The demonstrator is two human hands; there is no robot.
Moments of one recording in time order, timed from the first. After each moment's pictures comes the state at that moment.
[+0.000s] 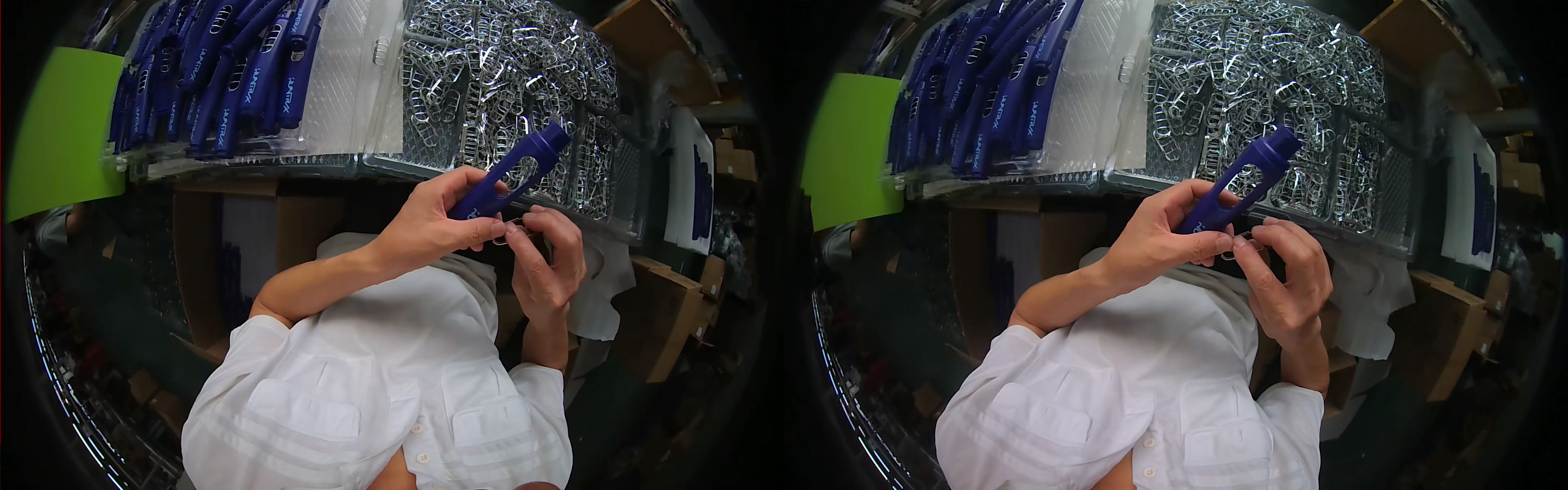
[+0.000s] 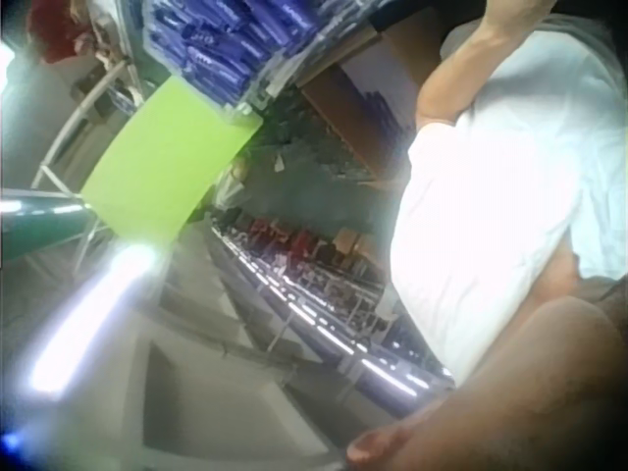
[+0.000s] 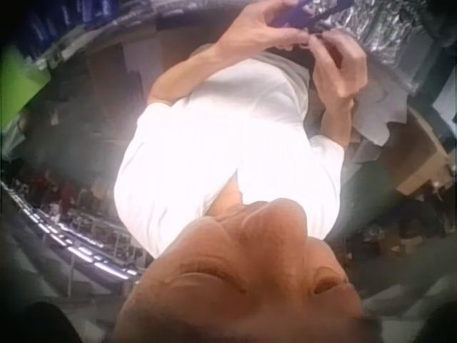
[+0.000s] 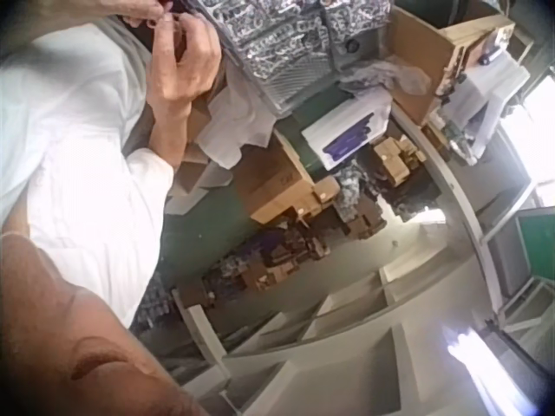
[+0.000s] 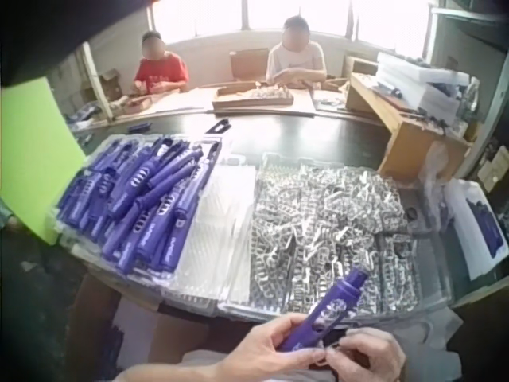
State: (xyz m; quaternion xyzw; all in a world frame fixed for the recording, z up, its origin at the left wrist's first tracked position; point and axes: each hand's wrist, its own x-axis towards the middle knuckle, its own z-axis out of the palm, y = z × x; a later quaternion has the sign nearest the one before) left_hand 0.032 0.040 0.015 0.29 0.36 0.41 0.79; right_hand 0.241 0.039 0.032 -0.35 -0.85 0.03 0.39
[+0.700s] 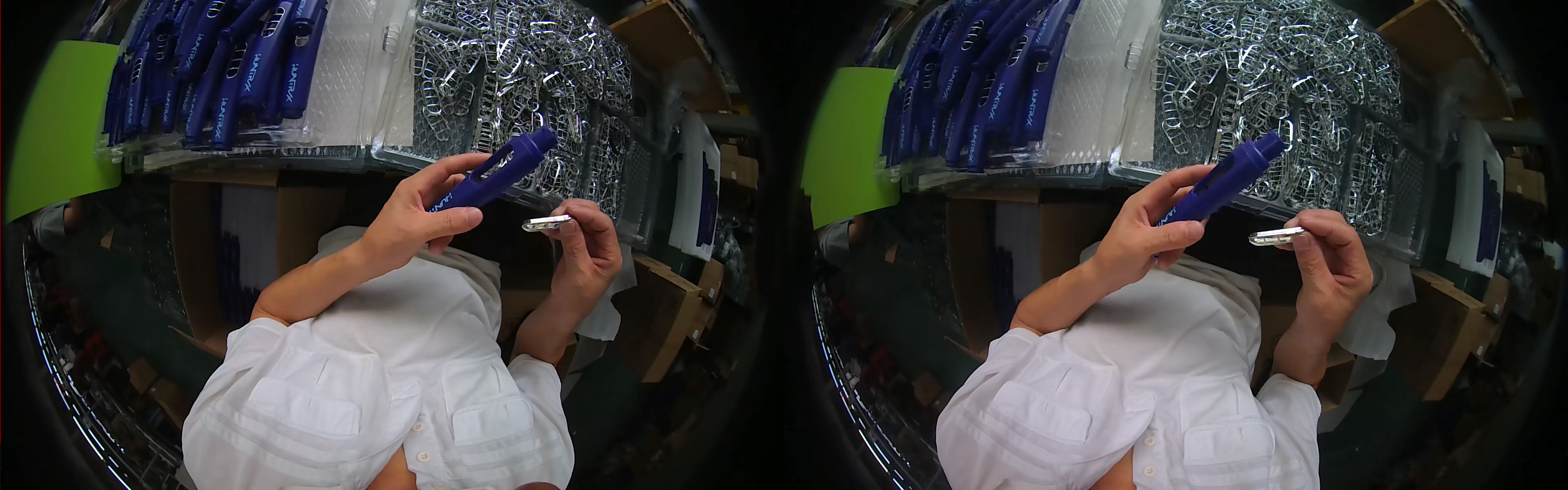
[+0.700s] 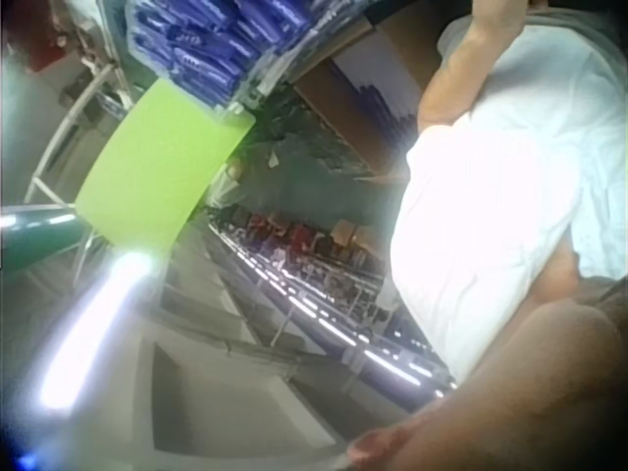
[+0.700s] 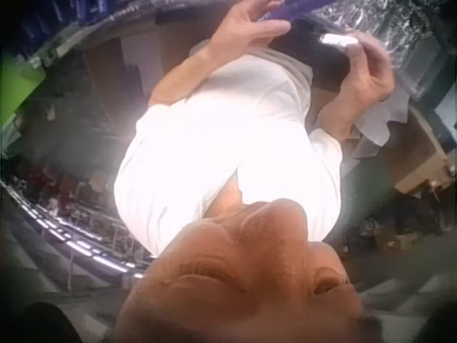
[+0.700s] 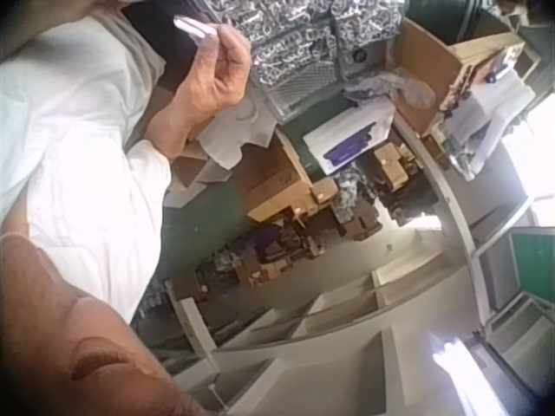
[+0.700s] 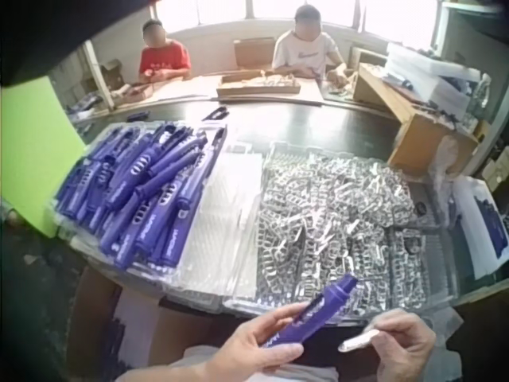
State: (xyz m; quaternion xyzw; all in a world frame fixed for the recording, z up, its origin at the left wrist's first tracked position) left_hand 0.004 0.032 -0.007 0.28 0.35 0.43 0.78; right_hand 0.248 0.046 0.022 -0.43 -0.53 0.48 0.55
